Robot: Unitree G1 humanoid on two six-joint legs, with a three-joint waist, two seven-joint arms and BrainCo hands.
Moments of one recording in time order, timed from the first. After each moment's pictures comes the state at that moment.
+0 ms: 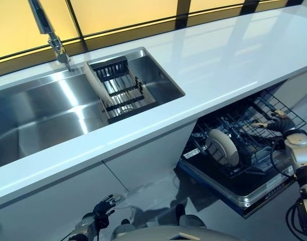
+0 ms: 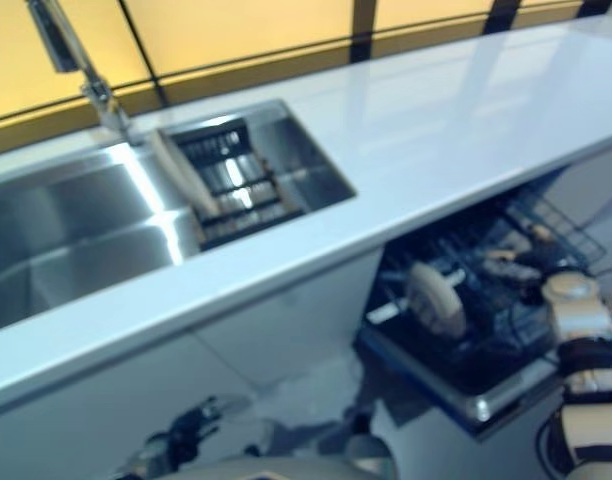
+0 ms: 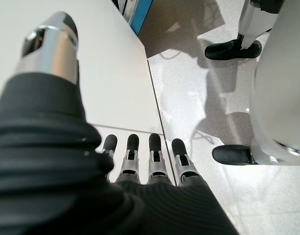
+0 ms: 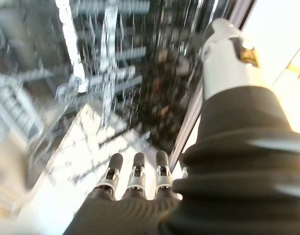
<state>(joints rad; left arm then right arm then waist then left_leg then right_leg) 0.02 0.28 -0.19 1.16 -0.53 -0.08 -0.25 -0.41 -0.90 0.08 0.70 0.21 0.25 0.04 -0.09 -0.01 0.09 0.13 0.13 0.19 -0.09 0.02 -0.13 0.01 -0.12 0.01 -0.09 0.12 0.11</state>
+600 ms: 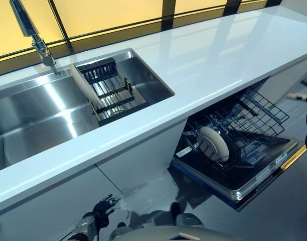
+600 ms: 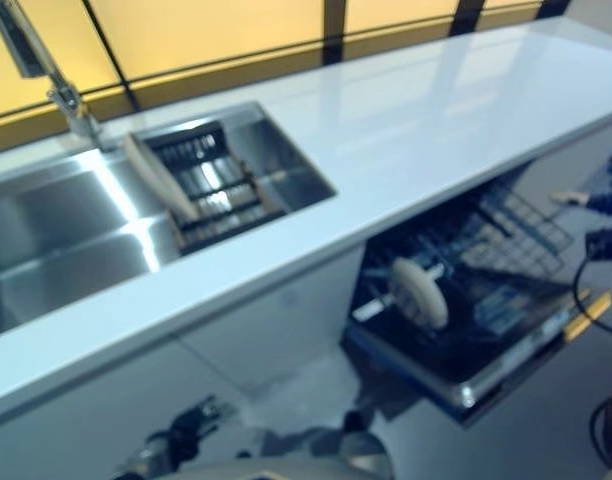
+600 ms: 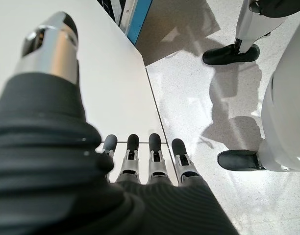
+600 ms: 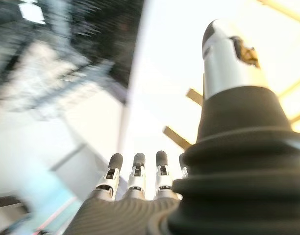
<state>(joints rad) 0.01 0.28 -0.19 1.16 -0.53 -0.08 -0.24 -0.60 -1.09 0.05 0.56 0.37 0.27 -0.01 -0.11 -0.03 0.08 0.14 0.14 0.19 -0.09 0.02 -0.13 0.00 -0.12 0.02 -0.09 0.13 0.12</state>
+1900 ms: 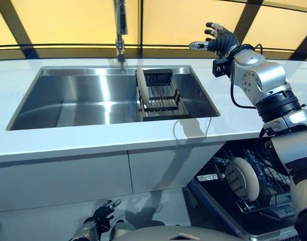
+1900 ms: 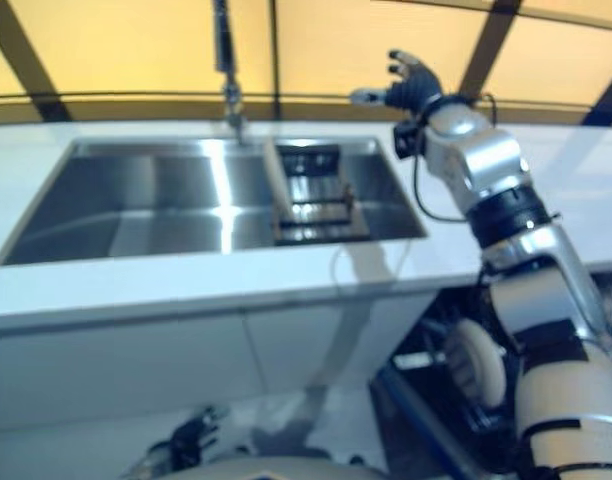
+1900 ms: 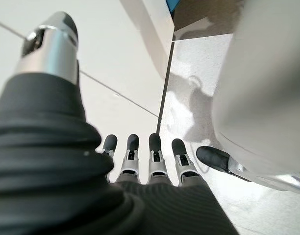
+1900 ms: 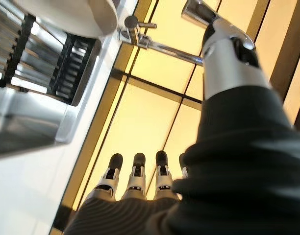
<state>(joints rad) 0.03 0.25 -0.19 1.21 -0.56 -0.08 -0.20 -1.18 -0.59 0.49 0.63 0.64 0.45 -0.11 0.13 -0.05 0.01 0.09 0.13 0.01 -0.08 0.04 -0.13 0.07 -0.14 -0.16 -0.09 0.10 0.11</state>
